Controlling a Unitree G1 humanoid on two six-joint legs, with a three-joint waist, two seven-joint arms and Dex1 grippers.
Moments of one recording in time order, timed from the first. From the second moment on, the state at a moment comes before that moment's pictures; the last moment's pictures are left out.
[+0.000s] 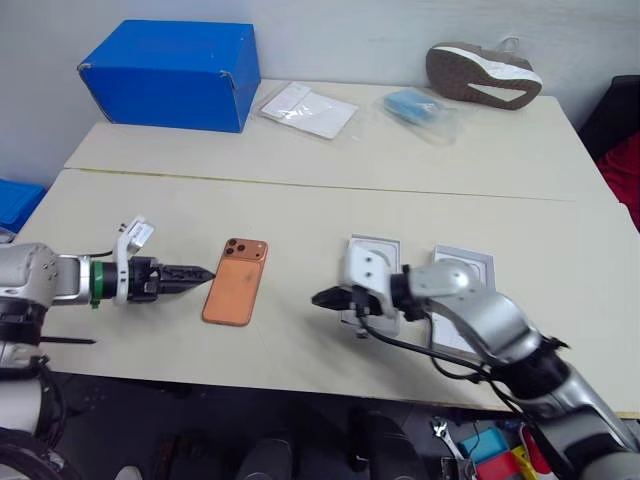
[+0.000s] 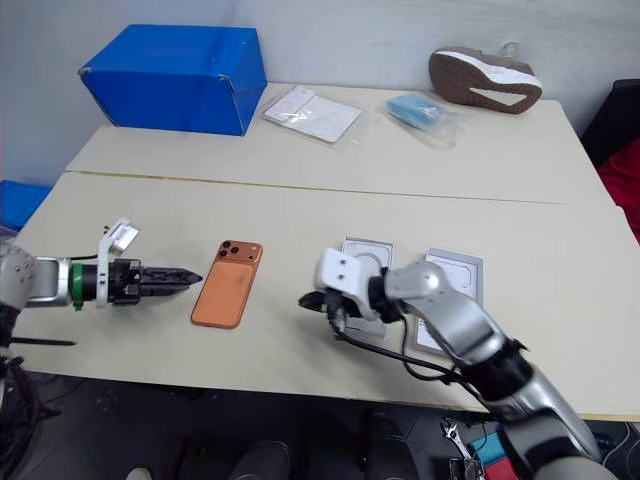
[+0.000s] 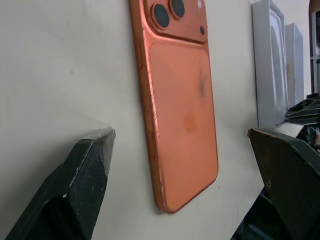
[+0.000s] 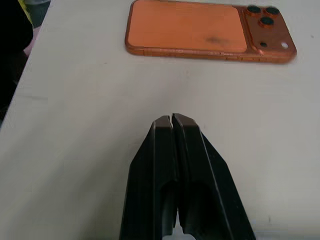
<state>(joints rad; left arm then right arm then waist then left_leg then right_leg) -0.73 0.97 -0.09 0.50 -0.70 1.31 -0.98 -0.65 -0.50 0.51 -0.18 0.22 0.52 0.92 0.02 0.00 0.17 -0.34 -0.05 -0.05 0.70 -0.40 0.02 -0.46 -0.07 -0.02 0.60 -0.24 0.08</state>
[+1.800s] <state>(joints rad) -0.84 0.77 -0.22 0.52 -0.50 1.40 -1.16 -0.77 -0.21 0.58 0.21 -0.05 0.39 0.92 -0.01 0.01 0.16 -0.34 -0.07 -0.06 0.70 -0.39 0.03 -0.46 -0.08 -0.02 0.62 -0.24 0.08</state>
